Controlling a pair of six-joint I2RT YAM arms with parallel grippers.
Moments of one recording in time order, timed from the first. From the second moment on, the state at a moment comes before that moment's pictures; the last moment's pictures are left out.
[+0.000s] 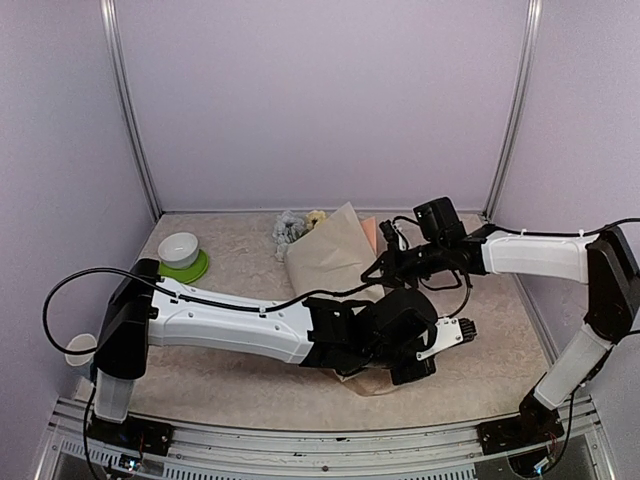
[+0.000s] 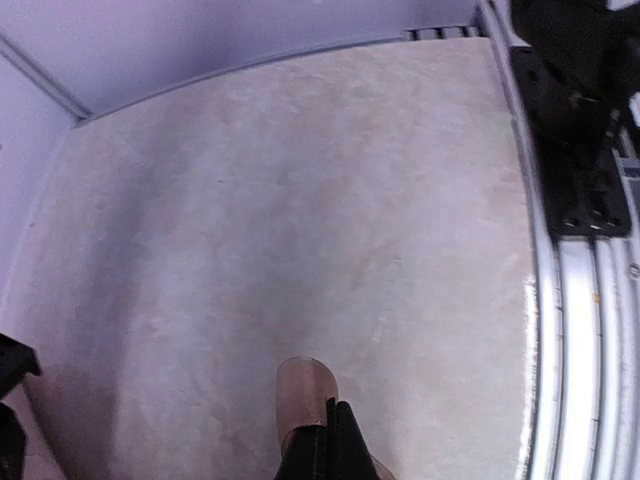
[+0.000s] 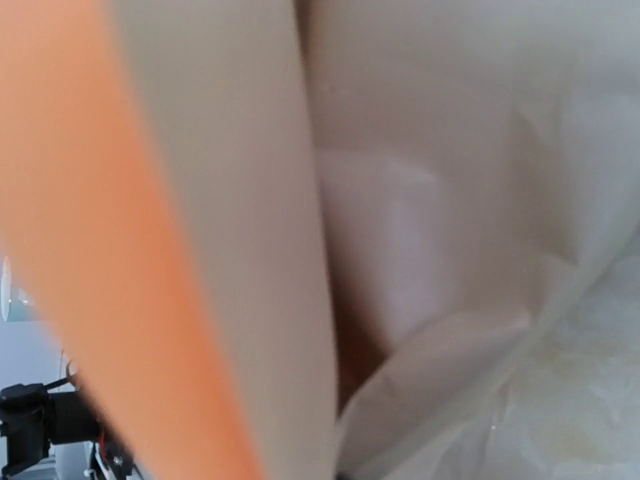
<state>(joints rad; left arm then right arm) -1.39 2.14 1.74 -0.30 -0.10 0.25 0.59 1.61 1.05 -0.13 -0.56 0.69</state>
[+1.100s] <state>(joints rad) -1.35 1.90 1.57 -0.17 -0.01 0.33 0.59 1.72 1.19 -0.32 -0.54 0.50</state>
